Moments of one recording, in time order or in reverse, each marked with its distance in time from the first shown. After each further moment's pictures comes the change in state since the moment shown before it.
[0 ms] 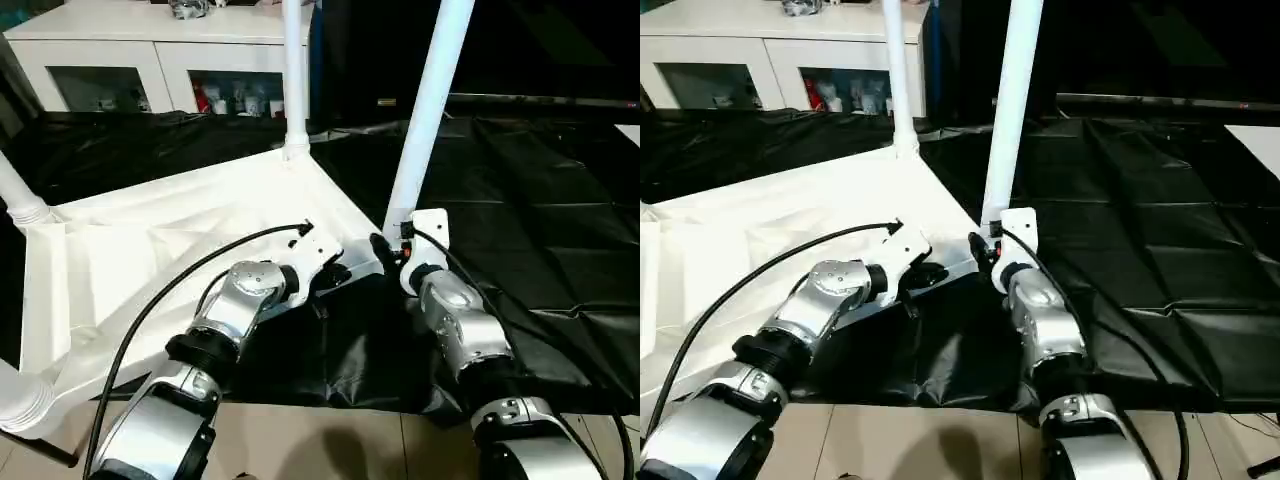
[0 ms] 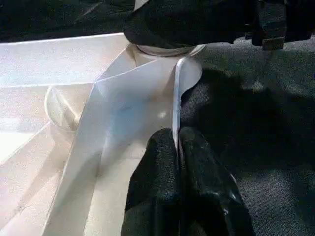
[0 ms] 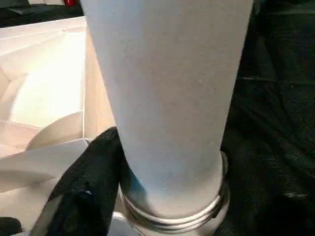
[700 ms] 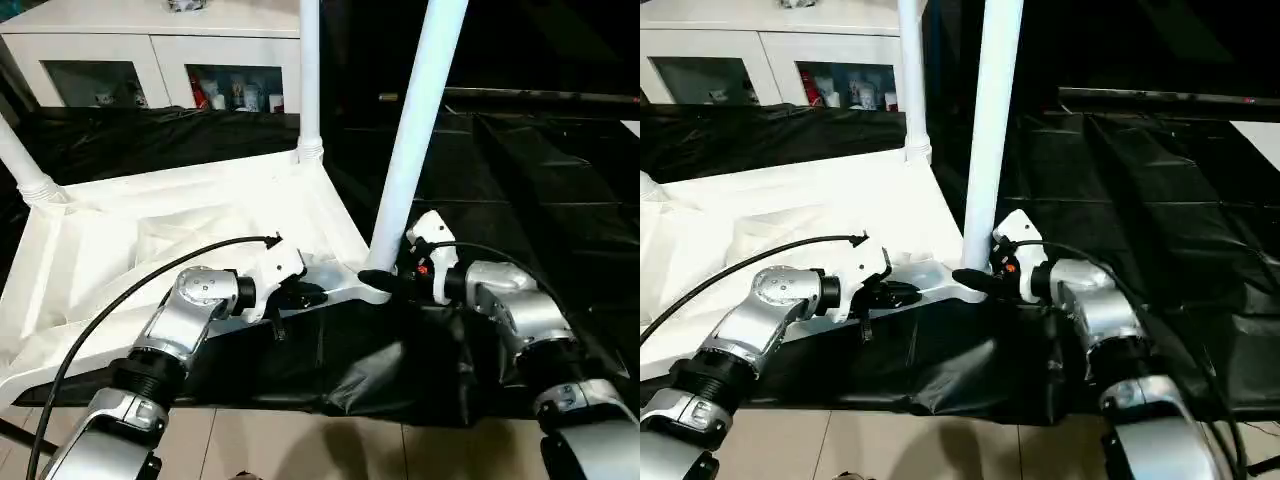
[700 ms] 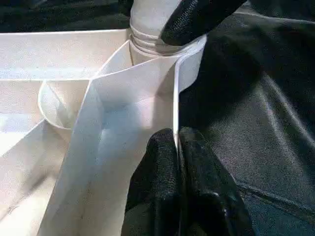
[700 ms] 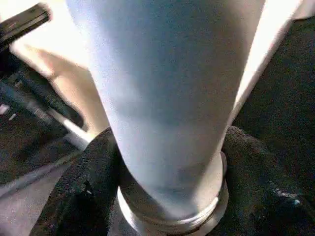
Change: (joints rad) left arm 0.145 0.165 0.005 -0.241 -0.078 0.027 -0.285; right arm -0.012 -0.262 0.139 -0.025 0.042 0.061 0.695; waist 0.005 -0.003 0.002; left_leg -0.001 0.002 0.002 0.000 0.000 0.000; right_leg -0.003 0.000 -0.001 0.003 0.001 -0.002
